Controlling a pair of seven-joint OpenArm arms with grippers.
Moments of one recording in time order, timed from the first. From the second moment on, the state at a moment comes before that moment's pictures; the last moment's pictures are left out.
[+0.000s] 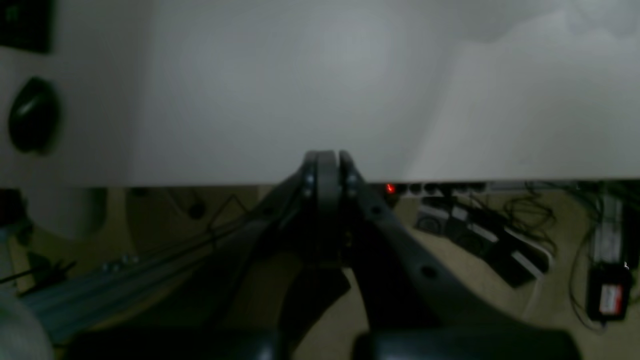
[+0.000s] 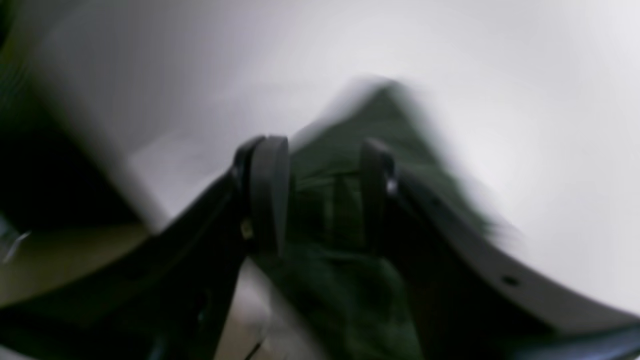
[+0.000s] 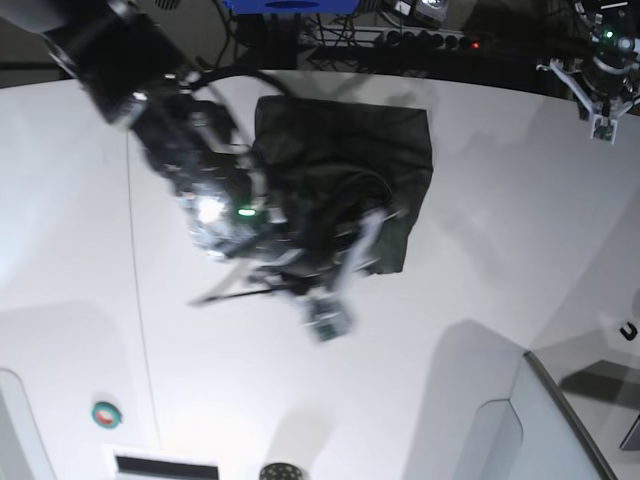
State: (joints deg) left arm 35.5 -14.8 -37.1 94.9 7.4 -26.4 22.8; right arm 10.0 5.0 -37.9 100.2 23.3 -11.7 -55.5
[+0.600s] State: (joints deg) left arm 36.0 -12.0 -38.3 88.6 7.5 -26.6 16.6; right arm -3.5 10.1 -24.4 90.1 24.0 -4.7 -47.2
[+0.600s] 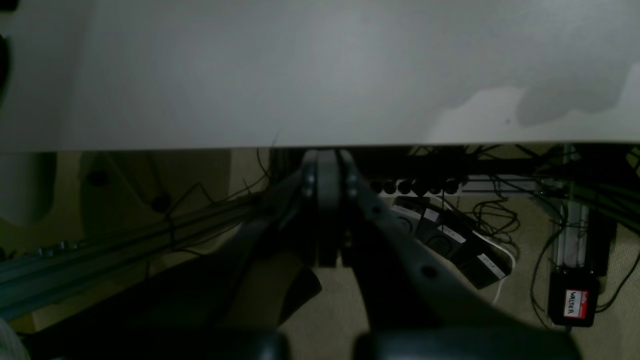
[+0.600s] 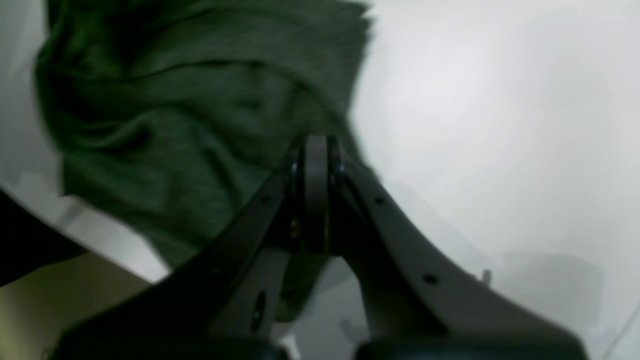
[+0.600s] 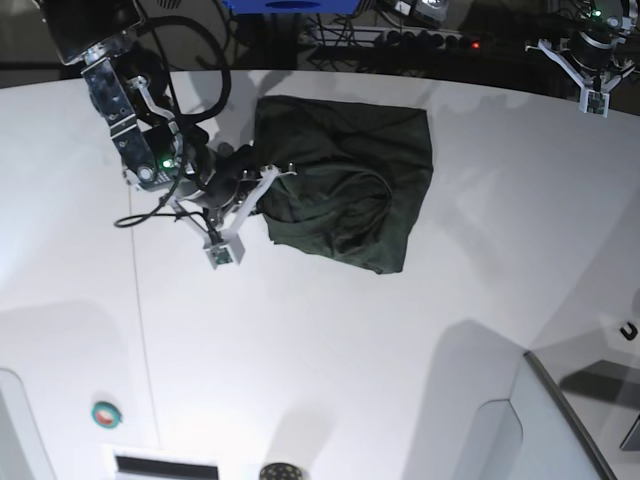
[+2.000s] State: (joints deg) left arm 36.0 -12.0 -38.5 84.8 7.5 -26.6 16.5; right arm 1.6 5.0 -44.4 96.1 24.4 -13.7 -54.5
